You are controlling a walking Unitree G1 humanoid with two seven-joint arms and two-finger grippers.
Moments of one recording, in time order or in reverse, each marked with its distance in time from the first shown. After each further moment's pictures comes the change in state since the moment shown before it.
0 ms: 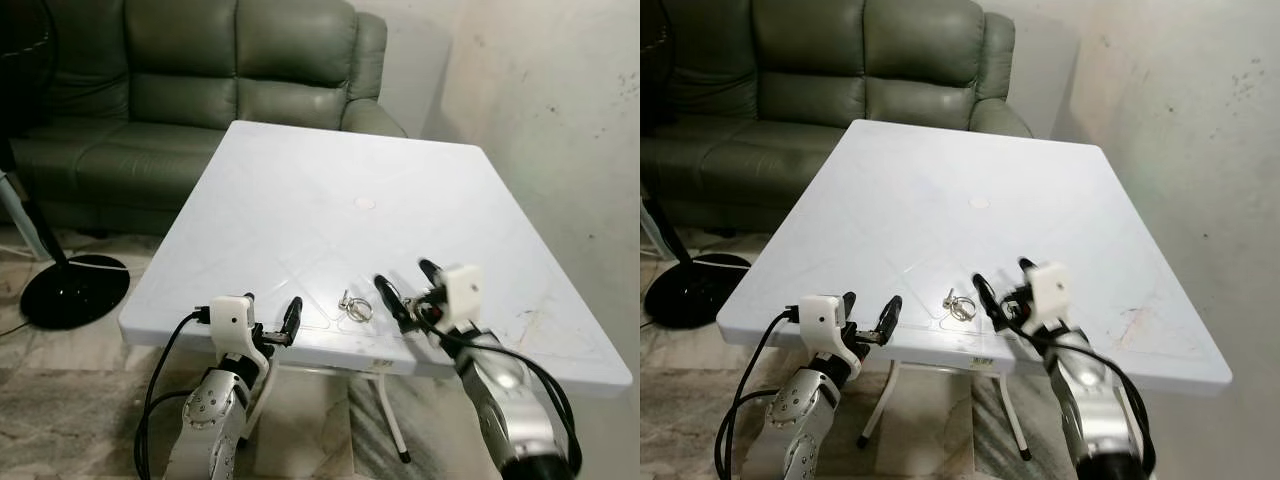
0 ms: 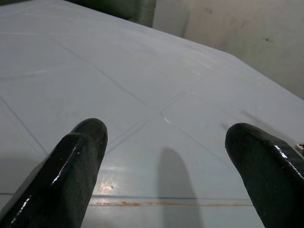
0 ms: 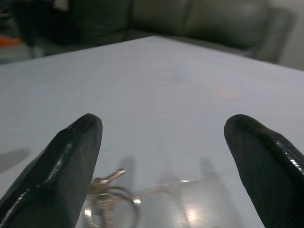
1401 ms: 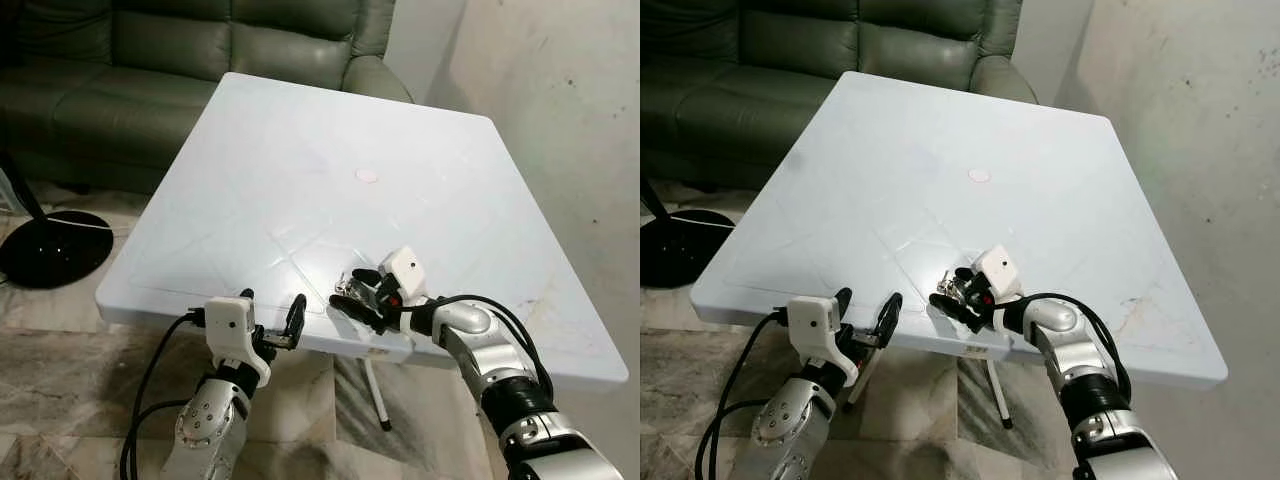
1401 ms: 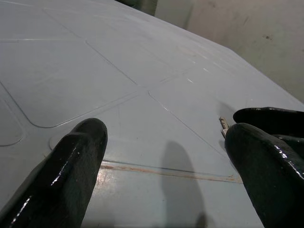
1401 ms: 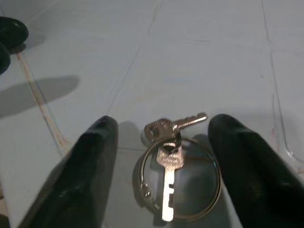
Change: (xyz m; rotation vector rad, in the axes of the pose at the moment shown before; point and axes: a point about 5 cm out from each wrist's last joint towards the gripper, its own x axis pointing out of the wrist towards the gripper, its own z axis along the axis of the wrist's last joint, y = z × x) left arm -0.020 -0.016 0.023 0.005 -0.047 0.014; right arm 0.036 0.003 0.003 -0.047 0.193 0.424
